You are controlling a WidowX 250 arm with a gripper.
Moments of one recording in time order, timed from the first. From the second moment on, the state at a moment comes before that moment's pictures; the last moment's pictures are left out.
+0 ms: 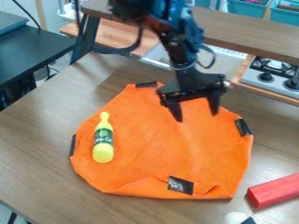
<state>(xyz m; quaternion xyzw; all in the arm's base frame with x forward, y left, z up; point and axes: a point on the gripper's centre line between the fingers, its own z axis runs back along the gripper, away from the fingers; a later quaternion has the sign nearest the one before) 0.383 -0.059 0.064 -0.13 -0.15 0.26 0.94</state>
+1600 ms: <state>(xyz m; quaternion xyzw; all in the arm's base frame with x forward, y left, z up) 0.312 0.076 0.056 0.02 -0.14 0.31 0.94</state>
